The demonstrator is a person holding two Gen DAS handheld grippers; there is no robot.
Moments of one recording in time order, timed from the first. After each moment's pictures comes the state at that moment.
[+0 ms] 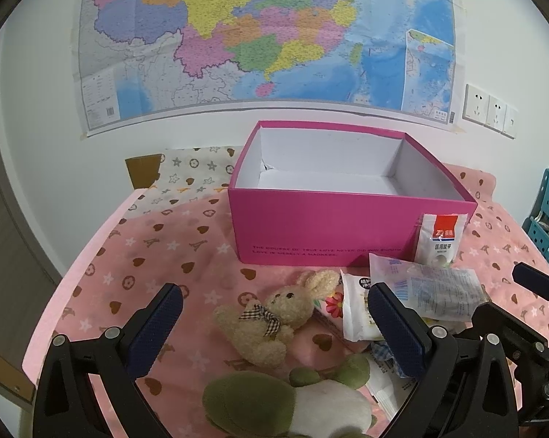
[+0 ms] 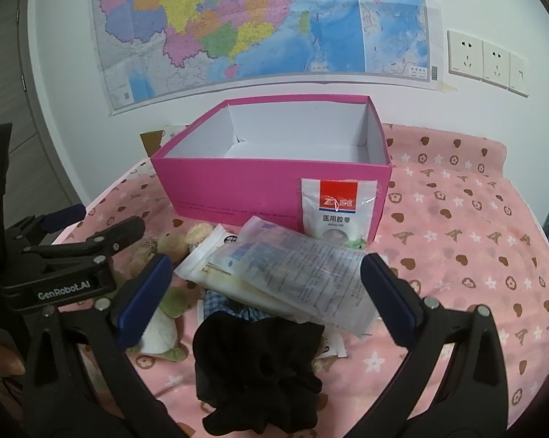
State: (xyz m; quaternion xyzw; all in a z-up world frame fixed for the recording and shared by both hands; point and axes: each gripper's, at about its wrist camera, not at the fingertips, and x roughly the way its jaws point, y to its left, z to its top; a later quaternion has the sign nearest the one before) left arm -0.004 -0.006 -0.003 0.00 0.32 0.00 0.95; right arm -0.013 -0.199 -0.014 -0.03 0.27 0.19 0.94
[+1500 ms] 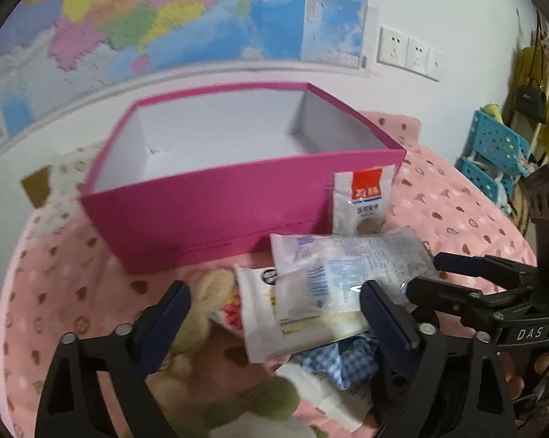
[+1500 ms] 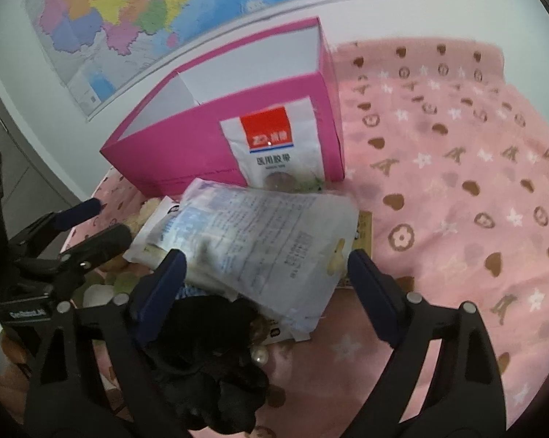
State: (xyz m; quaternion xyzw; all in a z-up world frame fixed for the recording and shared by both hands) left arm 0.043 -0.061 -0.028 0.04 0.39 -0.19 0.90; right arm 0.036 -0.259 -0.056 0.08 0.38 0.19 0.90
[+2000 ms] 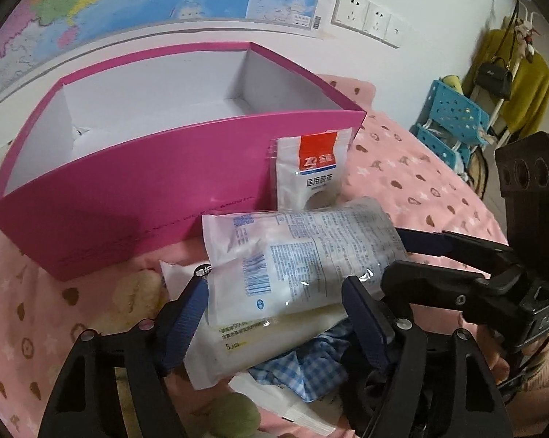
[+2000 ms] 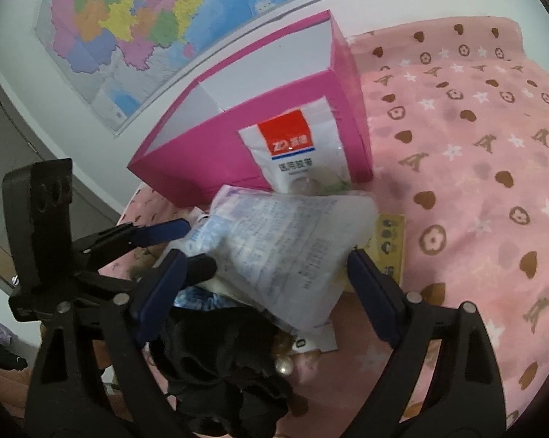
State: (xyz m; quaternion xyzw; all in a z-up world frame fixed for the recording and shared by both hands) left arm 0.062 -0.082 -0.047 0.05 0.44 -0.29 0.85; right arm 0.043 -0.264 -0.056 0.14 0.37 0.25 0.88
